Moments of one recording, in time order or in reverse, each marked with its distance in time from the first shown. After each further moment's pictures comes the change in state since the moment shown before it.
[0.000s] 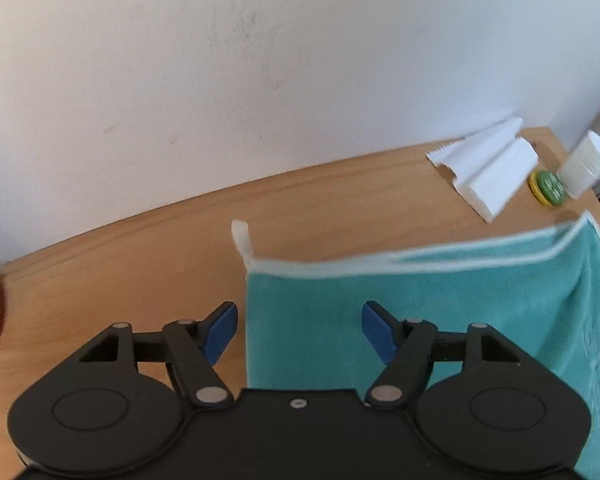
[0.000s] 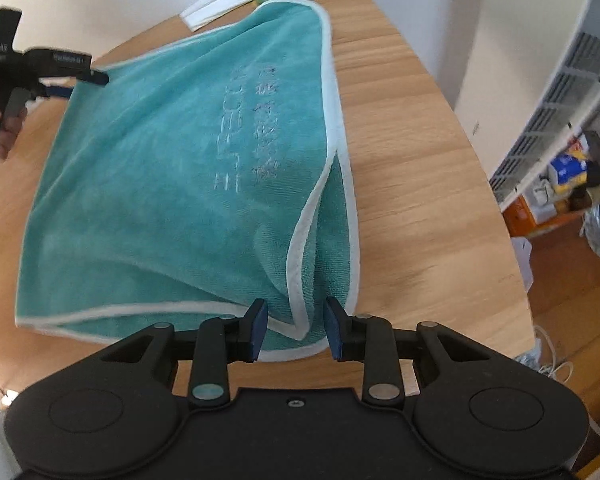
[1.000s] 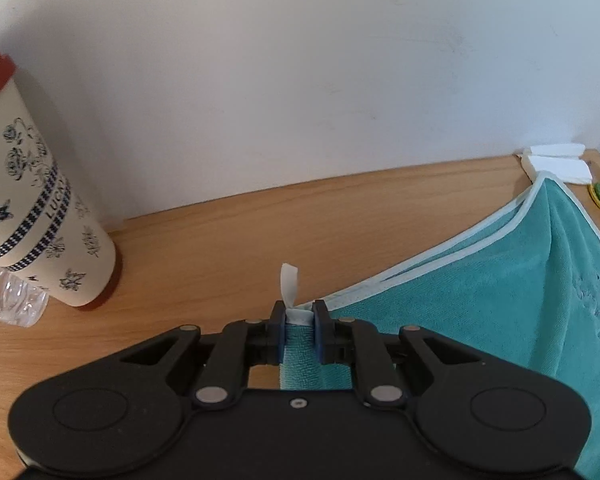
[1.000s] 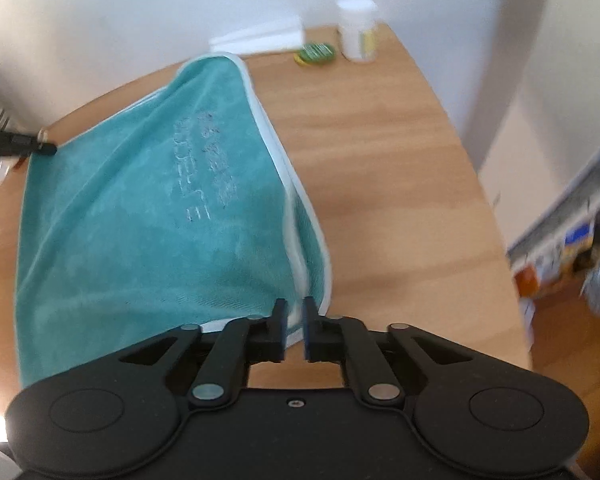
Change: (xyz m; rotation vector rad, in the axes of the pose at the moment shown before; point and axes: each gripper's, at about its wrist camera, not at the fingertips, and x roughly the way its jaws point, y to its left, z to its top) left arm -0.041 0.092 -0.050 -0.078 -0.065 0.125; right arm -0.009 0.019 0.028 -0.168 -0.089 -0.008
